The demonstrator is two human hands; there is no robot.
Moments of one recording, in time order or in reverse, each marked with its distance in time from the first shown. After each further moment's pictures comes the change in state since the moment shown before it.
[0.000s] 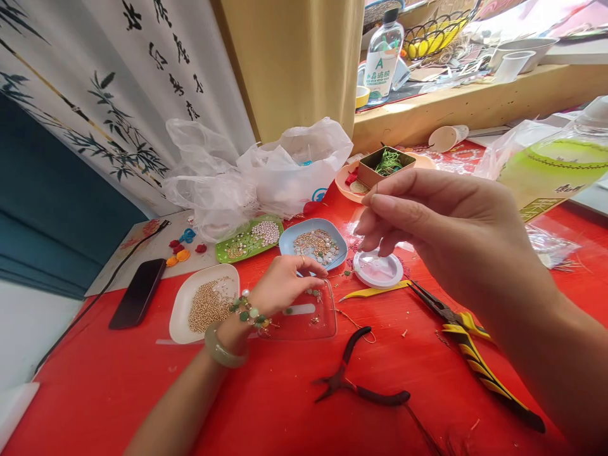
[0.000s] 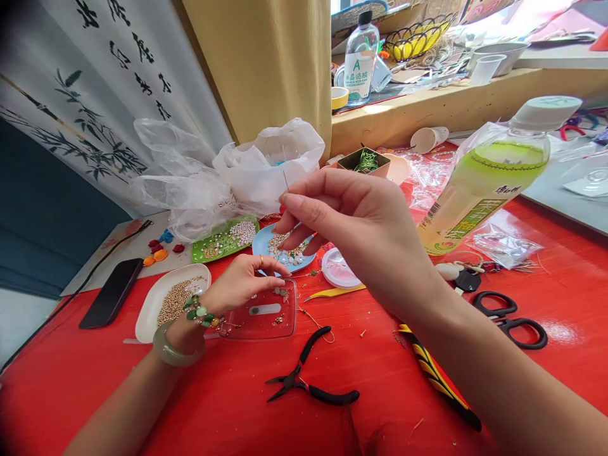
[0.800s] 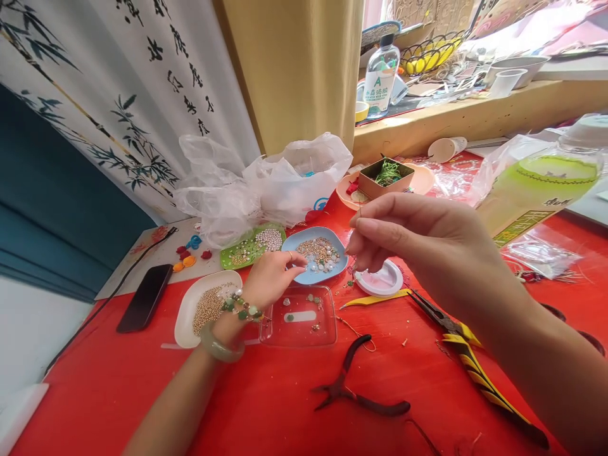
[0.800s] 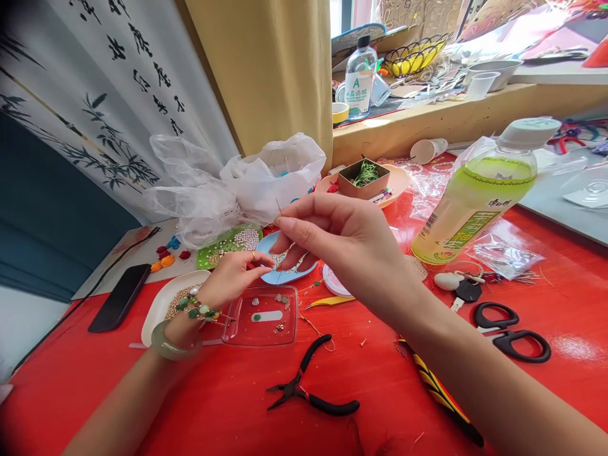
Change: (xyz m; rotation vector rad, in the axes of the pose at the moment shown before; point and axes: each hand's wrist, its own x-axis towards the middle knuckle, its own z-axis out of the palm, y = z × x) left_hand 0.005 -0.005 -0.023 0.422 0.199 0.108; right_hand -0.001 -0.001 0.001 0.028 -0.072 0.071
